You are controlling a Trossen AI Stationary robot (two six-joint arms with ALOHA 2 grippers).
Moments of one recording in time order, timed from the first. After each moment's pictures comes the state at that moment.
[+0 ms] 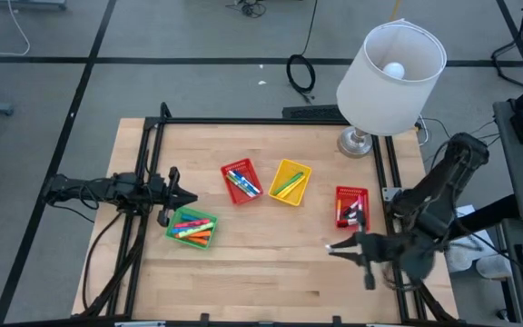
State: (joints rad) left arm -0.11 0.01 0.02 0.00 -0.02 -0.11; right arm 0.91 1.16 1.00 -0.36 0.79 0.47
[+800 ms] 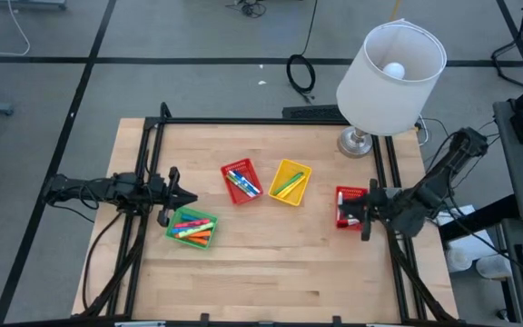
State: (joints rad) left arm -0.11 0.01 0.02 0.00 -0.02 -0.11; right arm 0.80 0.62 0.47 -0.32 0.96 0.67
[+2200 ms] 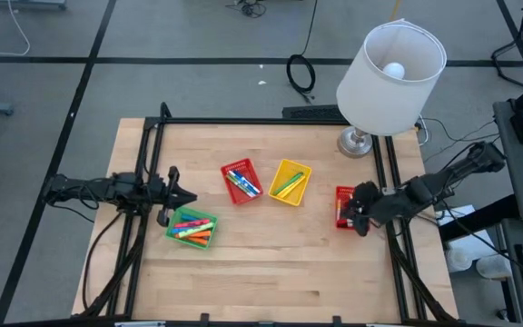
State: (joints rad) left arm -0.11 0.01 0.01 0.05 -0.03 -0.11; right arm 0.47 0.67 0.48 -0.78 0.34 1.01
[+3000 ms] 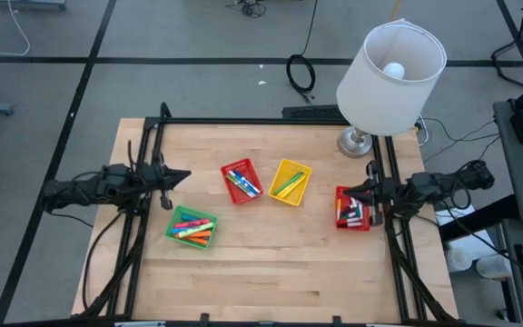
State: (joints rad) left arm 0.00 0.02 0.18 -0.14 -0.28 0.14; right arm 0.34 0.16 0.27 -0.11 0.36 -0.05
